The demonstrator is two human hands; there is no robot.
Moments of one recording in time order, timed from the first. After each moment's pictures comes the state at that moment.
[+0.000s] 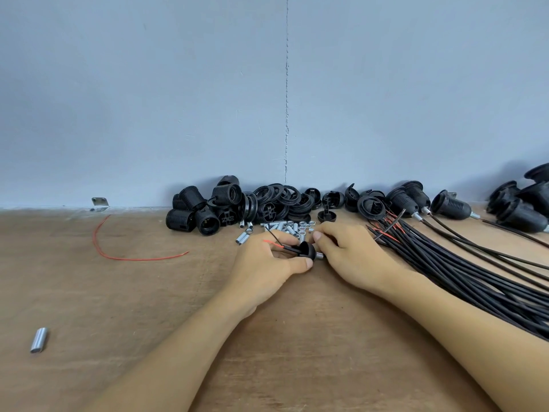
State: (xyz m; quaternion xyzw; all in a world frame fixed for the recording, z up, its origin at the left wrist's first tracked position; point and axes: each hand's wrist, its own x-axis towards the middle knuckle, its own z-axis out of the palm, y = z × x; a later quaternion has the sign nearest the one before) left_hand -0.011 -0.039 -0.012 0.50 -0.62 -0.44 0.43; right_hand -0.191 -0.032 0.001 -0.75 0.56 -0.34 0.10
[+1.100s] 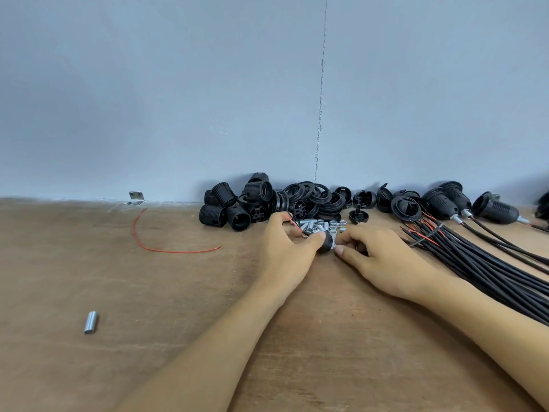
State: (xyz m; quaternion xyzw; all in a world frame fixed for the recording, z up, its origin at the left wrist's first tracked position) left_hand -0.005 -0.044 -0.006 0.54 -0.56 -0.38 0.50; right_hand -0.185 -0.032 -0.003 -0.78 0.55 -0.28 0.06
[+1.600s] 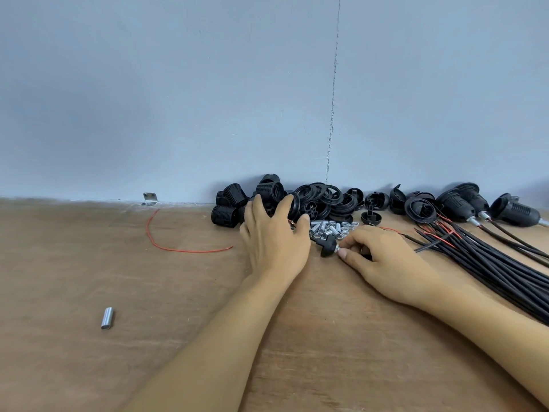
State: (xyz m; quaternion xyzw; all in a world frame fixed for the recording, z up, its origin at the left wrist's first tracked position) left_hand 0.013 -0.068 -0.005 0.64 -0.65 -0.06 0.41; right_hand -0.173 -0.034 -0.008 -0.79 0.53 -0.30 0.04
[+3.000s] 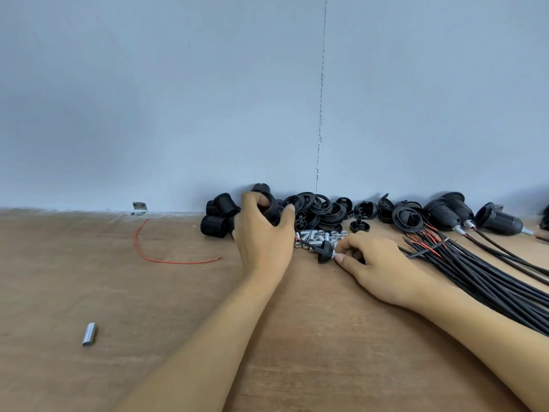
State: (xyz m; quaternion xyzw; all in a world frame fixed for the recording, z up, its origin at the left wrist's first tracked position) left_hand 0.004 -0.065 0.019 0.54 -0.54 -0.16 0.62; right_hand -0.184 -0.039 -0.002 -0.77 0.58 -0.27 0.07
